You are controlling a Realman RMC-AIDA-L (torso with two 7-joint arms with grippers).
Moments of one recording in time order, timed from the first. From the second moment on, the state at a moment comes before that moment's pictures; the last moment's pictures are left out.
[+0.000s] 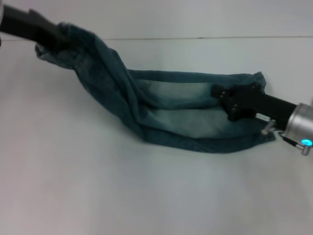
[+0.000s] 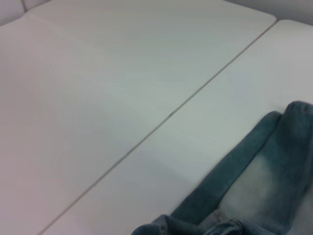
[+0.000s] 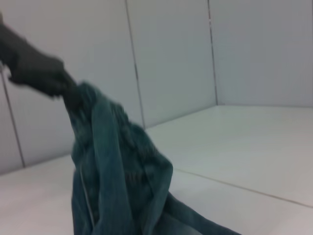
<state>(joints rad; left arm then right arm) -0.82 -2.02 0.75 1.22 2.53 1.57 -2.06 0.56 2.10 -0.66 -0.31 -1.69 -1.24 0.95</state>
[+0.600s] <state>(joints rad) -1.08 -2.03 0.84 1.25 2.59 1.75 -2.25 0.86 2.12 -0.63 0.06 -1.48 -0.86 0.57</state>
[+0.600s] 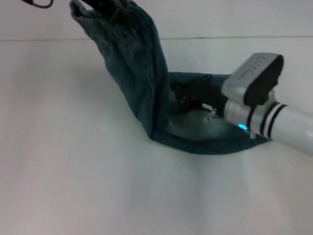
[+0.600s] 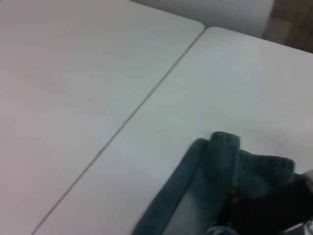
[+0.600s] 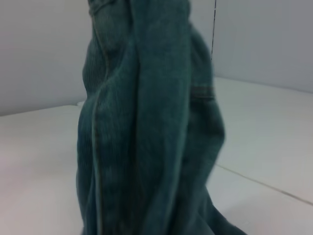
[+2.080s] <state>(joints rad) -1.18 -2.17 1.19 1.04 2.51 1.41 -2.40 0.22 2.08 -0.50 -0.68 -1.72 -1.61 1.02</state>
